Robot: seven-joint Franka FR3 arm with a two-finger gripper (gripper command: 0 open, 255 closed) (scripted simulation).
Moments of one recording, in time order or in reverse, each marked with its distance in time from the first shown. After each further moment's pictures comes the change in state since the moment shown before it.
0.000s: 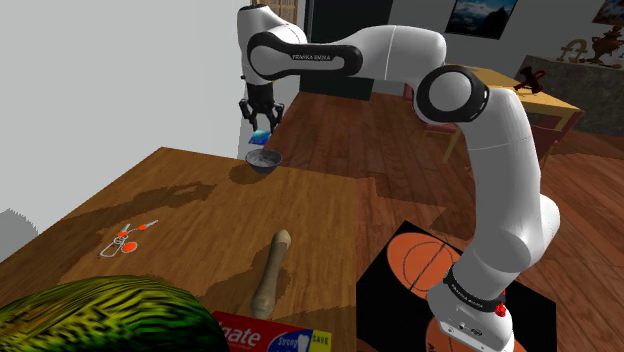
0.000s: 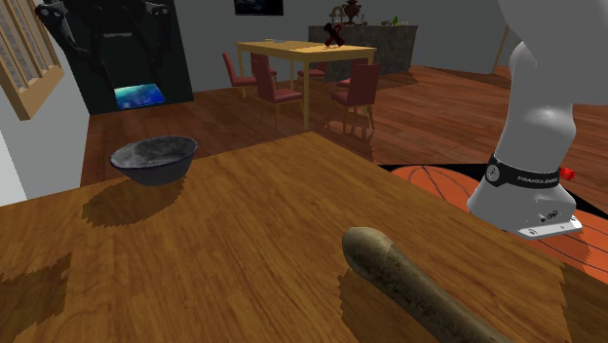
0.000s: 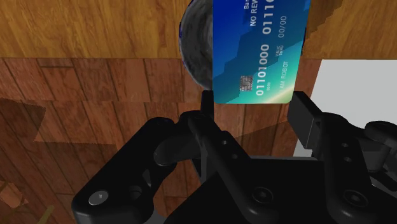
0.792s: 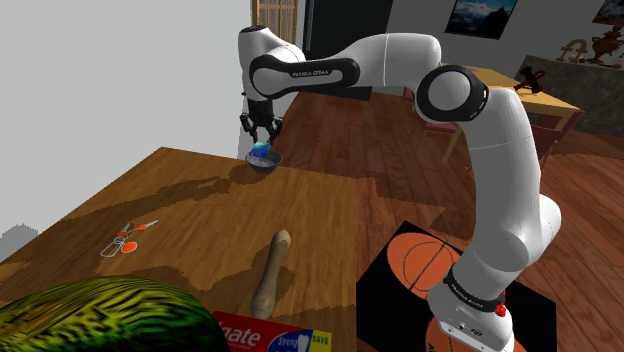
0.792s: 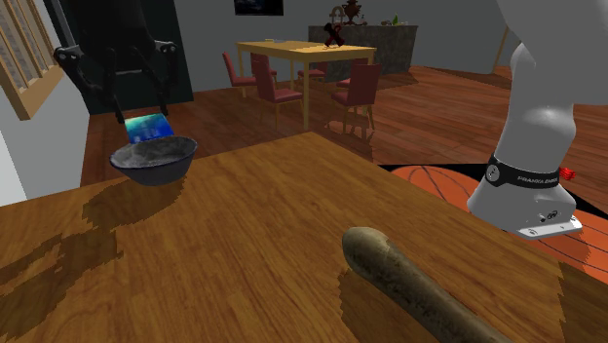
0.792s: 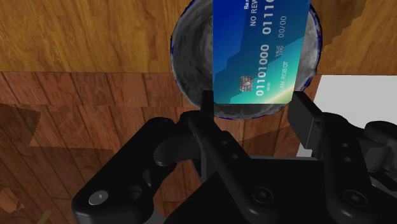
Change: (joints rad) arm -0.028 0.002 -0.003 -0.118 -0.008 0.111 0.029
